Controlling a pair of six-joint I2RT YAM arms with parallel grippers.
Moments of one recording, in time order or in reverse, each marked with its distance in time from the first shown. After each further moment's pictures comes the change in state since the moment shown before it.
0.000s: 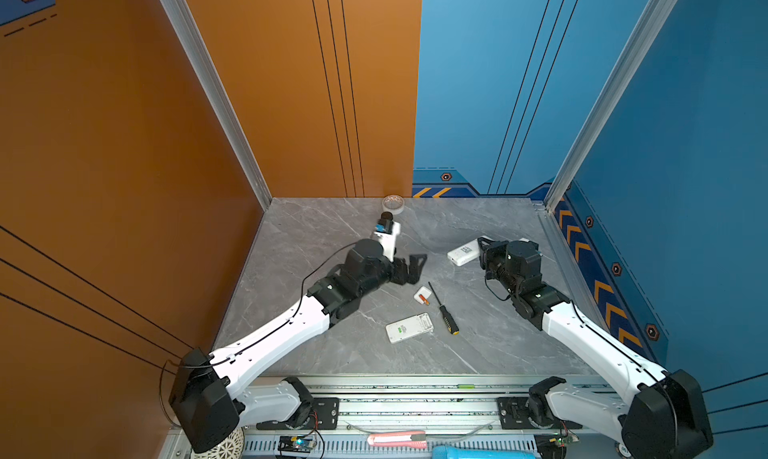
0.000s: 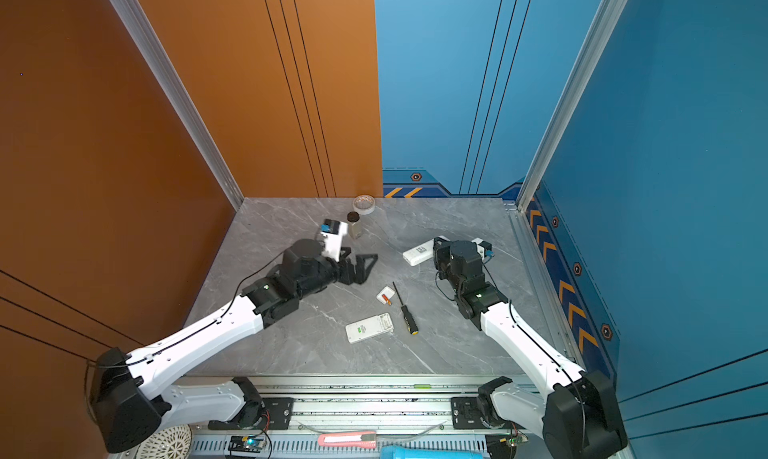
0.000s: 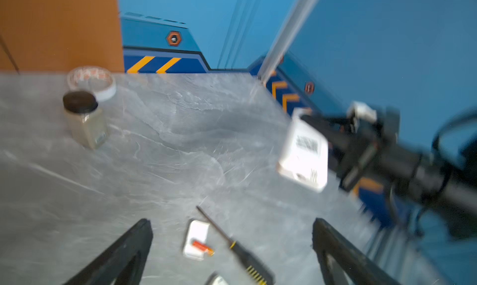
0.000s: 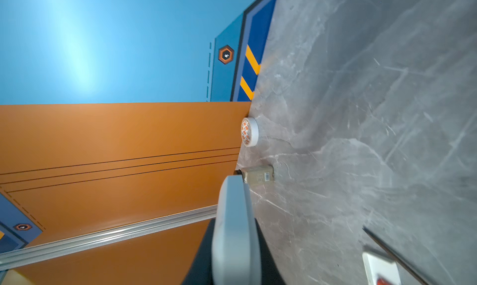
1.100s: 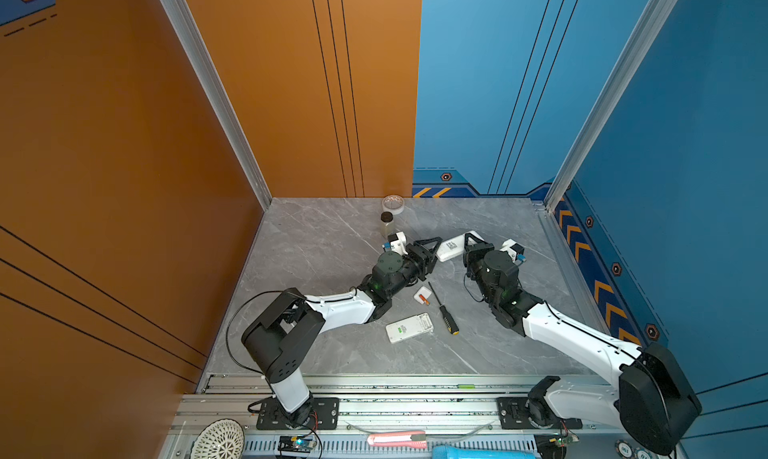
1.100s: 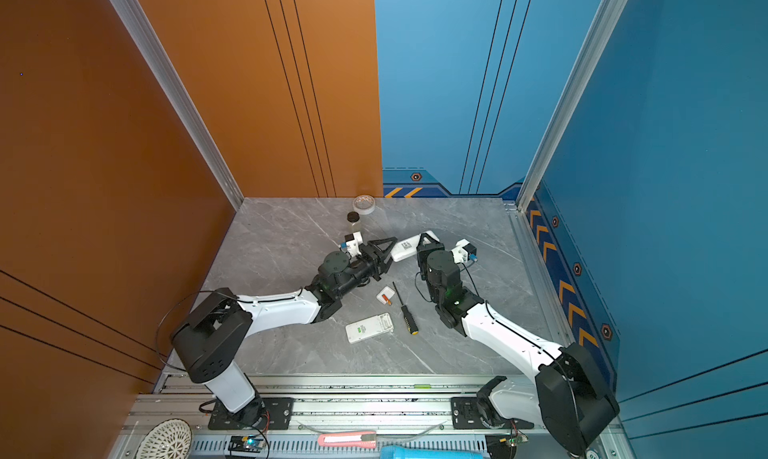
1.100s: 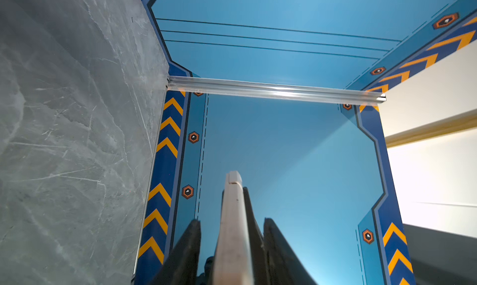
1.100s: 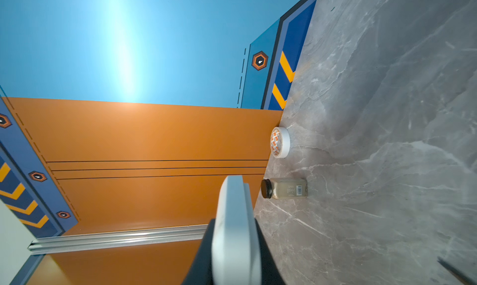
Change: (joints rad) left arm -0.109 0.440 -0.071 0.888 -0.015 -0.996; right arm 0.194 0.095 -0.059 0.251 0.272 0.053
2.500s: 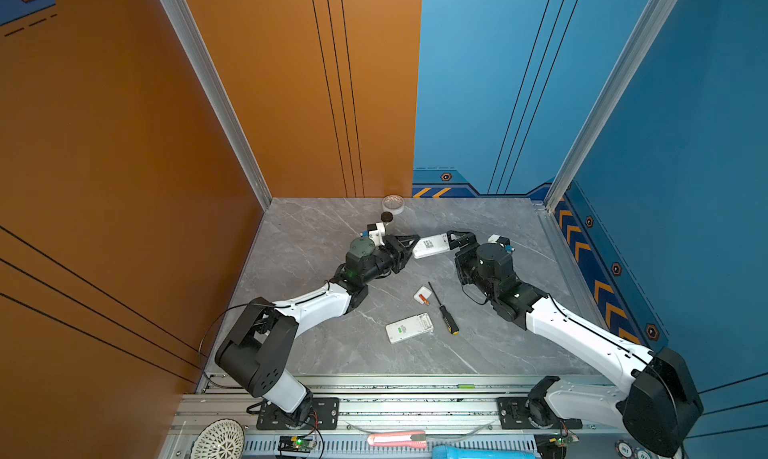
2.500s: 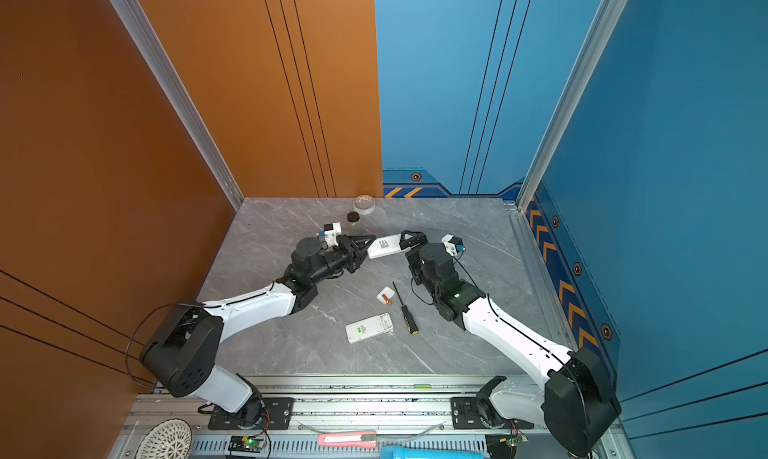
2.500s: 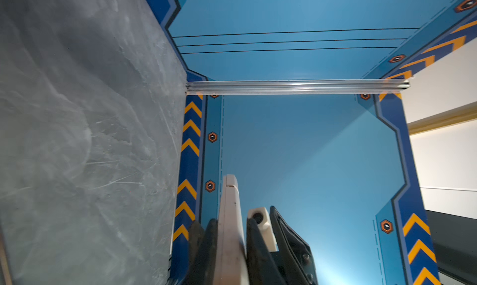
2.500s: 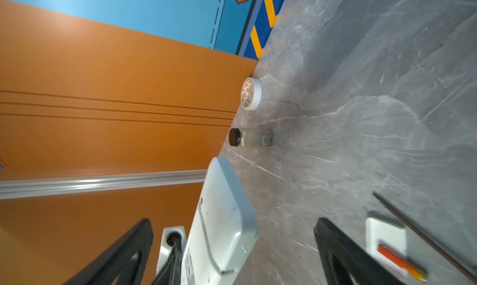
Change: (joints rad) left arm 0.258 -0.161 -0.053 -0.244 0.312 0.161; right arm 0.003 -0.032 0.155 -0.397 -0.261 -0.150
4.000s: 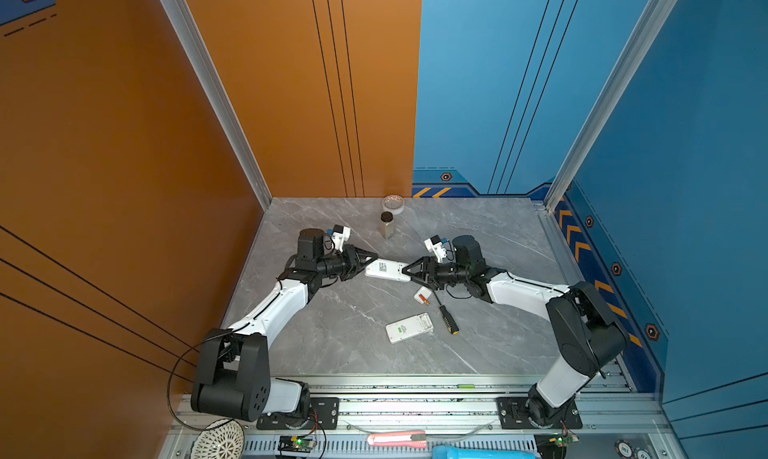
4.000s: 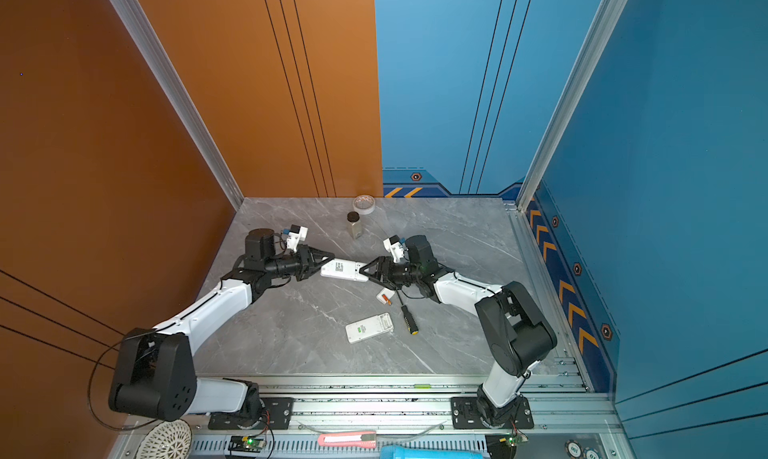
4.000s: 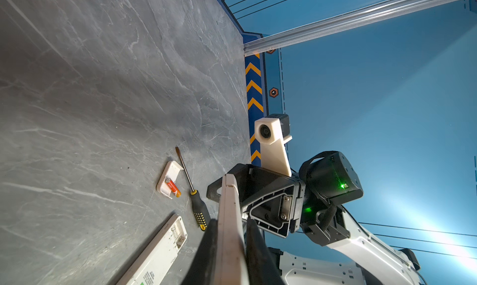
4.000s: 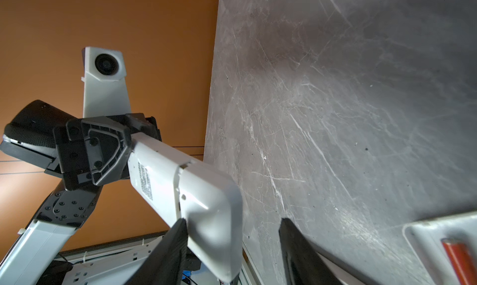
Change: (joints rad) left arm 0.369 -0.157 0.006 -0.635 0.509 0.636; right arm -0.074 0.488 0.087 0.272 -0.958 -0.444
